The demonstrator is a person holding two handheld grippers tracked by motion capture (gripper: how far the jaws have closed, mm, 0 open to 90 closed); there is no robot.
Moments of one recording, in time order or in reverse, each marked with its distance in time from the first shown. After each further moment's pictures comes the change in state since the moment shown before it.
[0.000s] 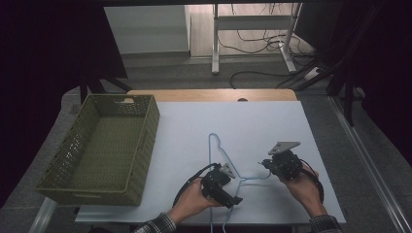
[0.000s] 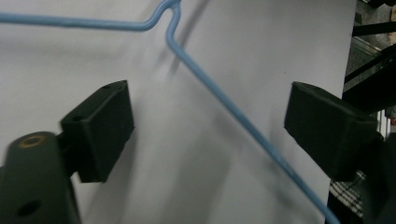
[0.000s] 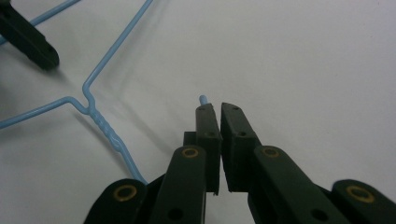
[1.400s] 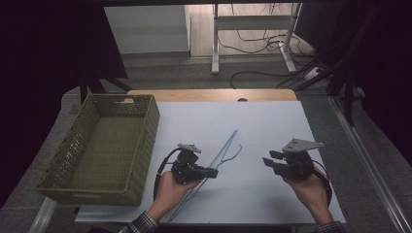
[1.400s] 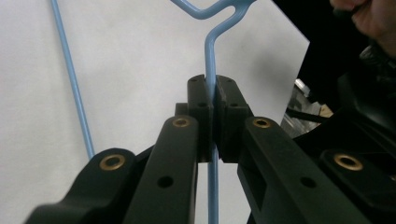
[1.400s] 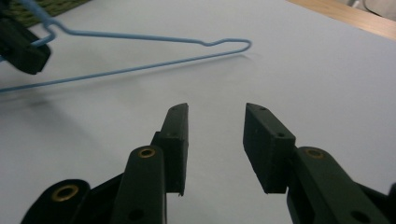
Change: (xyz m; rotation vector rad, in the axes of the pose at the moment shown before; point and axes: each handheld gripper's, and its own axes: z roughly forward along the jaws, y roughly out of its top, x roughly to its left) left arm 0.039 -0.031 -0.092 -0.227 -0.117 -0.337; right arm 0.008 0.005 -0.047 -0.227 0.025 0.104
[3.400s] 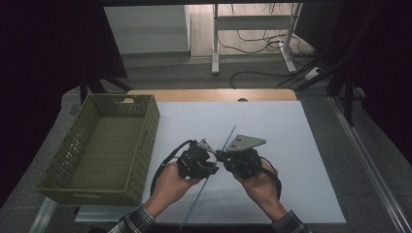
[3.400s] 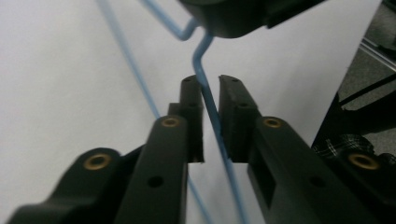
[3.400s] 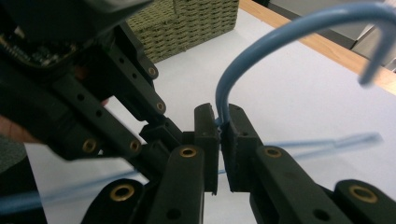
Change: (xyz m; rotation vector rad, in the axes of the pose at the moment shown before) left arm -0.049 0.038 -0.008 0.196 0.313 0.226; right arm 0.108 0.078 0.044 -0.071 0.109 -0.142
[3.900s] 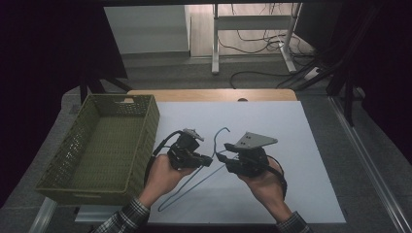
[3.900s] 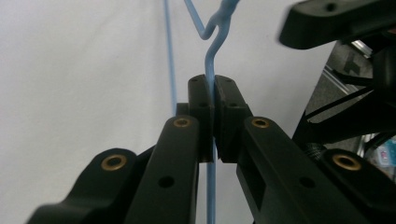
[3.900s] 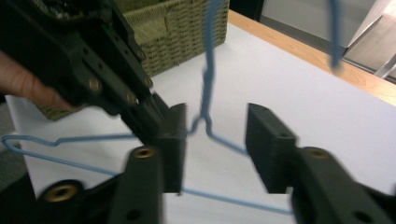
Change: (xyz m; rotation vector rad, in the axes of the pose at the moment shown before) left arm 0.029 -0.001 -0.020 -0.053 -0.126 -0.103; right arm -0.010 -0.003 -0.015 -0.070 -0.006 0.058
